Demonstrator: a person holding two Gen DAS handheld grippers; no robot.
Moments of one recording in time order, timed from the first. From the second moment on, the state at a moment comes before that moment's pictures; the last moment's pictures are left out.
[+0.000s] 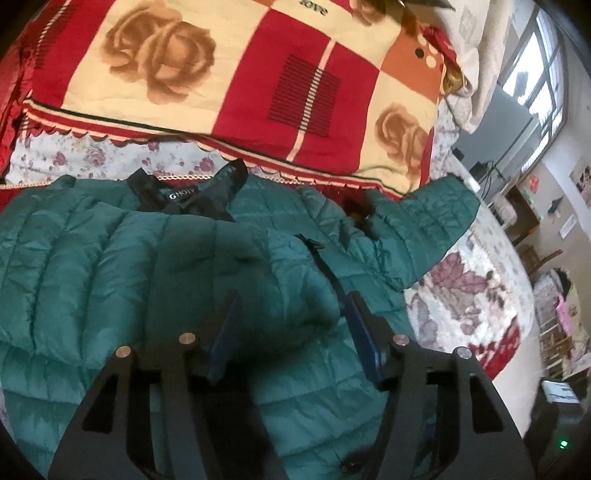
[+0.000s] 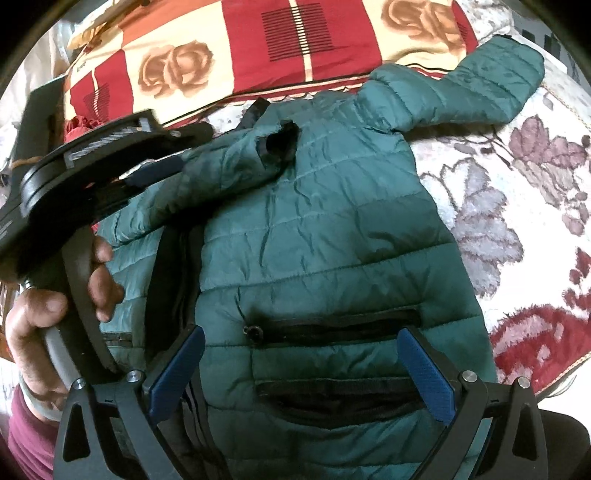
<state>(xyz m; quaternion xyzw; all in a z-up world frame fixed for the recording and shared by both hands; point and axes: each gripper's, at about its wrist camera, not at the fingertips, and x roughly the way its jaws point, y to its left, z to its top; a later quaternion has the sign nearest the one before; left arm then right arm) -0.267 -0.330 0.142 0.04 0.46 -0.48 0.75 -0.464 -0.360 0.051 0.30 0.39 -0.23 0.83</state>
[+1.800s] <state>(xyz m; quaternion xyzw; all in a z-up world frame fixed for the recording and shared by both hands) -0.164 -0.092 0.122 -0.03 0.48 -0.26 0.84 -0.340 -0.436 0.106 0.27 0.26 -0.25 0.89</state>
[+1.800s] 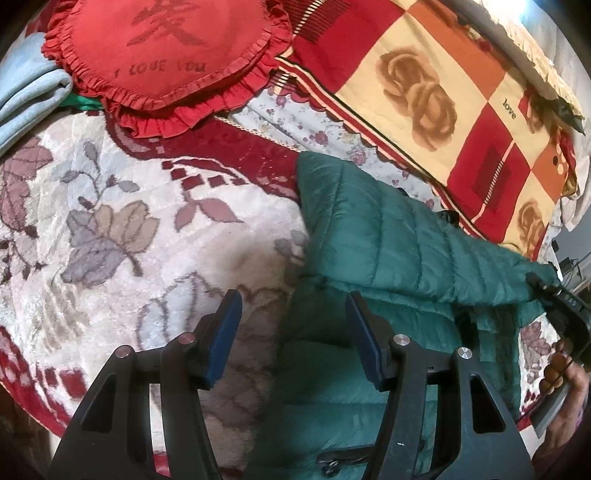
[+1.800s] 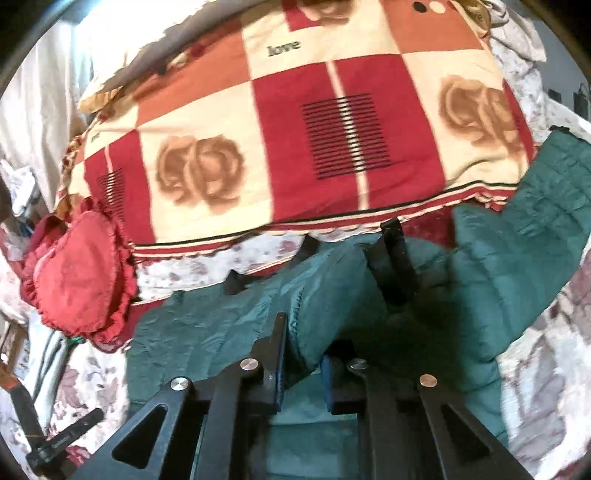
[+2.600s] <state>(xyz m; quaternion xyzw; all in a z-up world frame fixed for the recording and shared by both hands) -0.145 -0.199 0.115 0.06 0.43 -0.23 0.87 -0.310 -0.412 0.101 0.13 0.35 -0.23 0.90</state>
